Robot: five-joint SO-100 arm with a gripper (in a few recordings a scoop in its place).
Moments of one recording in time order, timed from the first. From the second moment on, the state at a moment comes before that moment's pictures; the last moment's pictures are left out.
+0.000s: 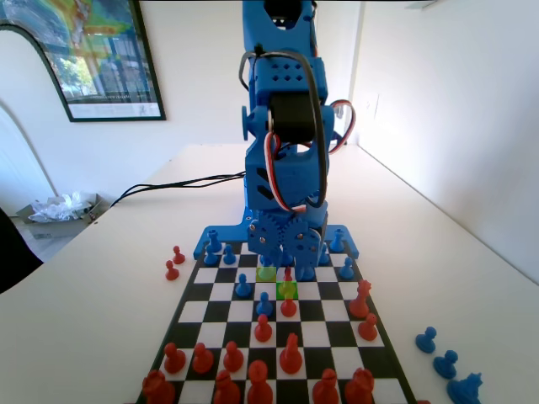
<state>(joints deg) -2.1 82.3 125.1 43.9 -69.0</state>
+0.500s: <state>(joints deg) -2.1 81.1 125.1 42.1 -69.6</state>
